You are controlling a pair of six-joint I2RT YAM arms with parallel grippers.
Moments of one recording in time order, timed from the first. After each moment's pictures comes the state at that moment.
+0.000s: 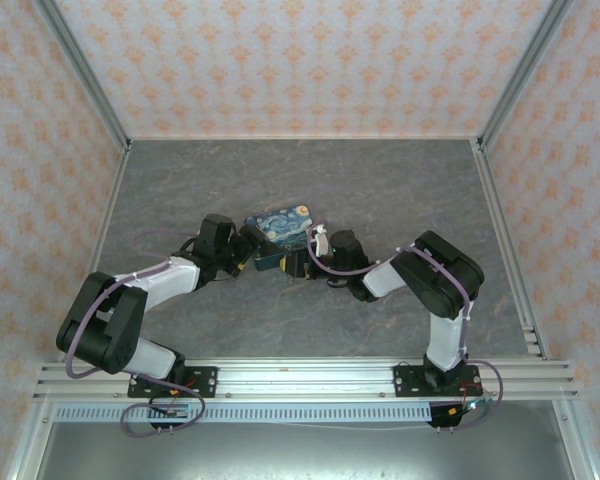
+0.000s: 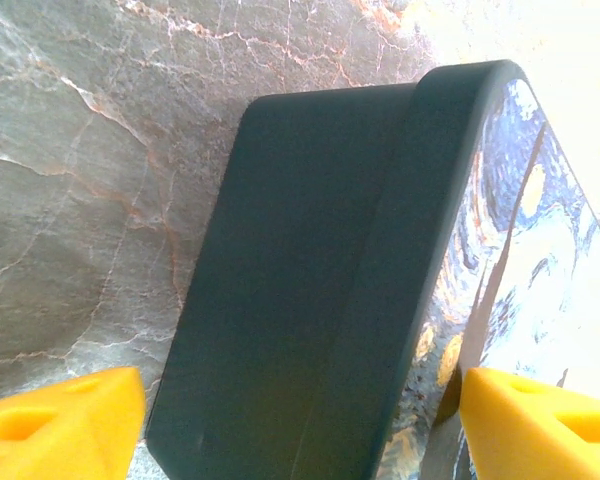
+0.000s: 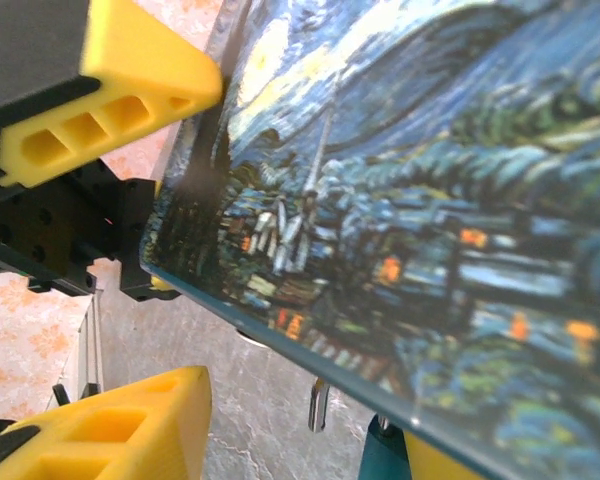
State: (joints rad) left arm -0.31 1.44 0.61 0.04 0.18 -1.21; right arm 0.69 1.89 0.65 0.83 -0.54 0.74
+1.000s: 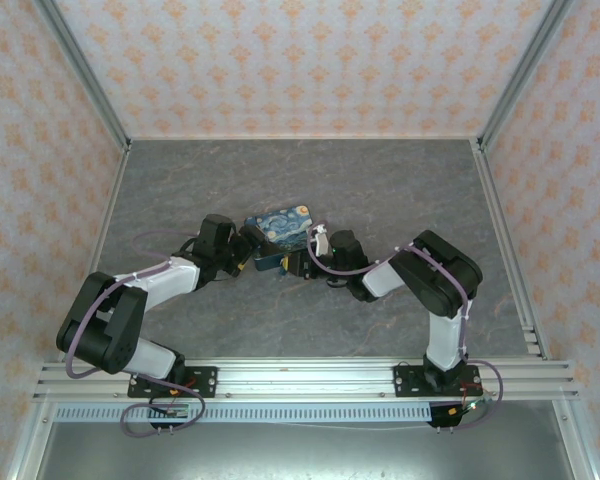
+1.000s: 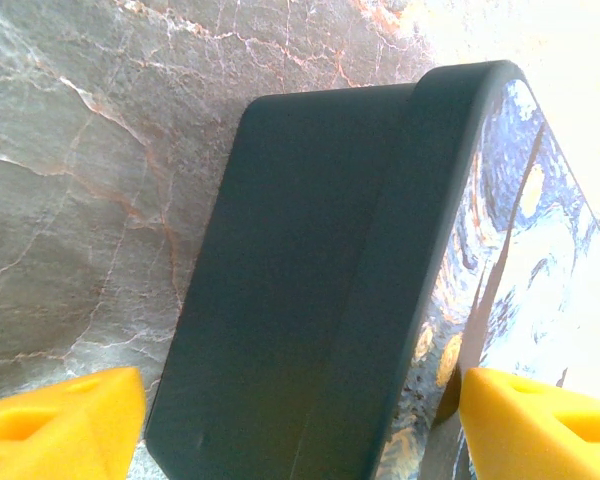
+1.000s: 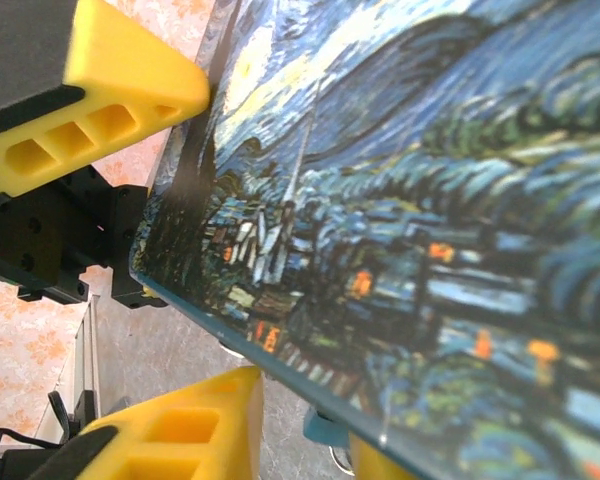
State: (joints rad) left arm -0.31 1.44 0.60 0.05 0.18 -1.21; right arm 0.69 1.91 0.66 0.83 -0.53 0.75
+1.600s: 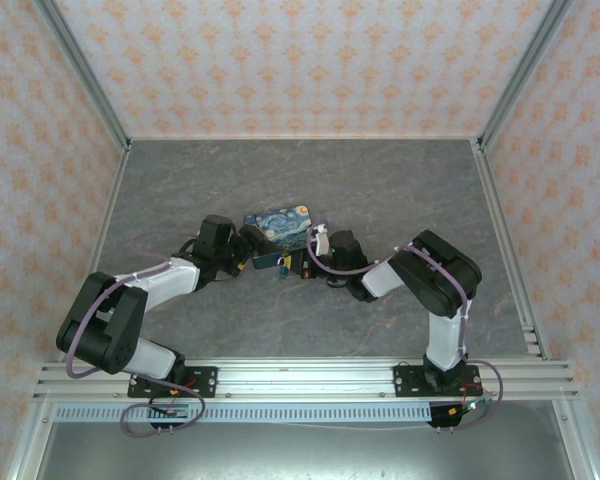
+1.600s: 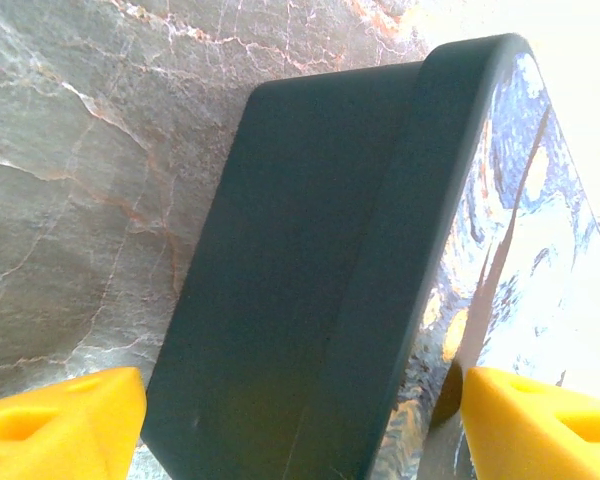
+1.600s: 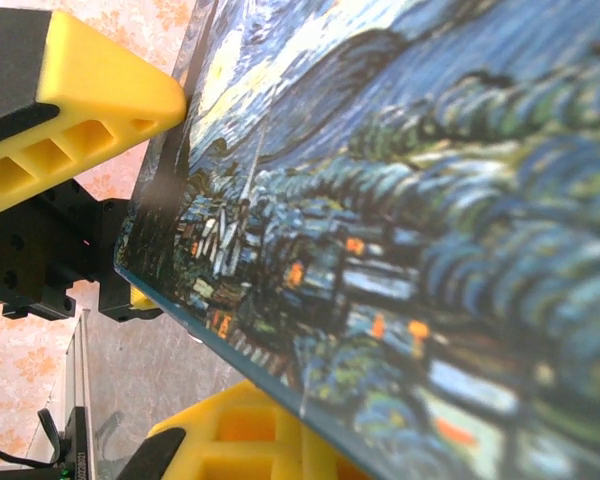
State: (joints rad) left arm -0.31 1.44 0.59 0.06 0.18 -1.21; right arm 0.69 1.90 0.65 0.83 -0.48 0.77
